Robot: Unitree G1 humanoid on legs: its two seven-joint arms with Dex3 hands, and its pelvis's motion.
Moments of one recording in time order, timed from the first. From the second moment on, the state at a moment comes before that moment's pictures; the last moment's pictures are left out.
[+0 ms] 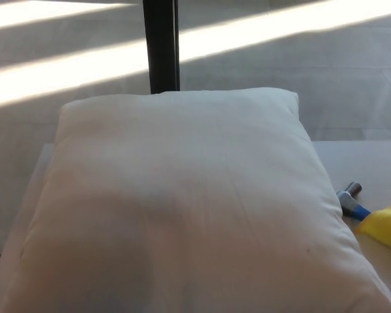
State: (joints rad) left_arm 0.04 0.60 0.58 1.29 -0.26 -0.12 -0.14; right_arm -0.52 -0.68 0.50 0.96 -0.52 0.13 -0.13
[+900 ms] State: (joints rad) left_arm 0.01 0.59 0.57 1.29 -0.26 -0.13 -0.15; right_arm -0.58 -0.70 0.61 0.97 -0.59 0.06 -0.08
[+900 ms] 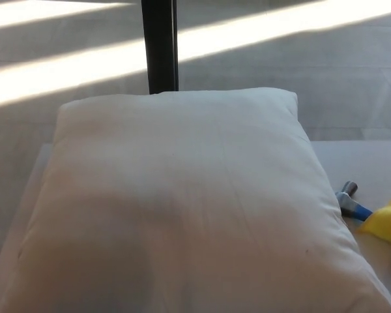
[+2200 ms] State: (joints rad) left_arm 0.02 0.60 0.57 1.30 -0.28 -0.14 -0.17; right_arm -0.51 -0.68 0.57 0.94 -0.67 -0.07 -0.35
